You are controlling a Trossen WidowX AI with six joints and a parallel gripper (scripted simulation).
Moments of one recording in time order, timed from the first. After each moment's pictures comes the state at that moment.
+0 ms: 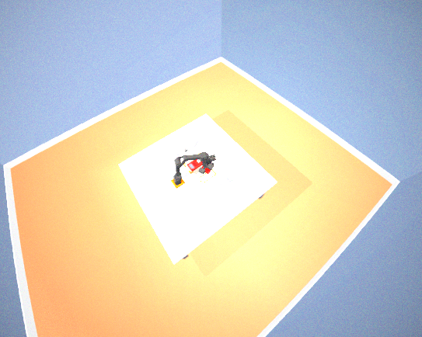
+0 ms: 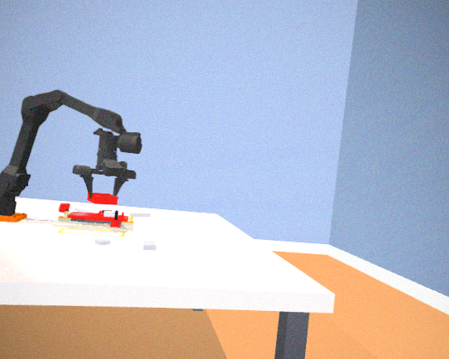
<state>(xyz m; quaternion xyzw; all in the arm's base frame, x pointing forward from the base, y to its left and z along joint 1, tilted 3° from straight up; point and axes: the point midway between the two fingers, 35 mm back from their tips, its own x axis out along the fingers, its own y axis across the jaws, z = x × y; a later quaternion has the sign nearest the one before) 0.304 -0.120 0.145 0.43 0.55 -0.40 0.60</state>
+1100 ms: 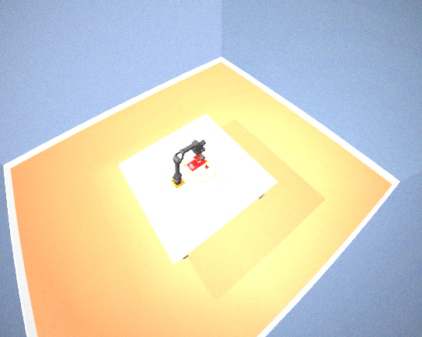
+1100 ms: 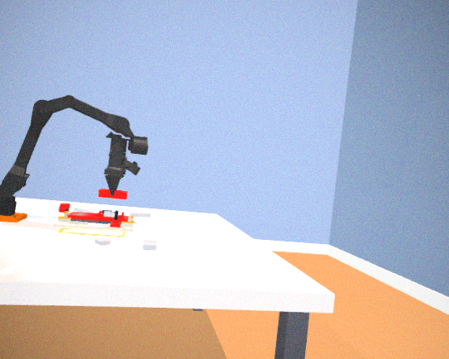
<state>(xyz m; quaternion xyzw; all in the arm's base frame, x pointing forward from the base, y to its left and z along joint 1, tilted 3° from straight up) 0.335 0.046 0.151 0.03 0.68 -0.02 0.73</state>
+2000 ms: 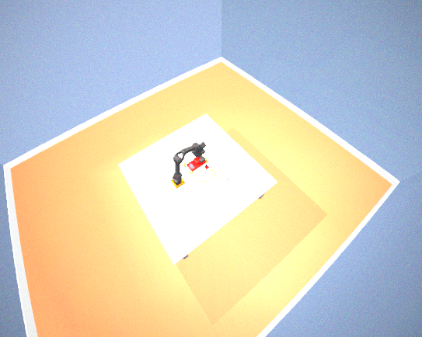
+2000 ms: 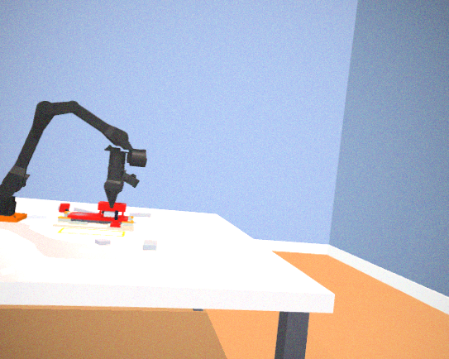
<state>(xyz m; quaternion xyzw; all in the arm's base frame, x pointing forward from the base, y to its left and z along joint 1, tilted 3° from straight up) 0.339 0.052 0.104 0.02 0.68 -0.01 0.73</state>
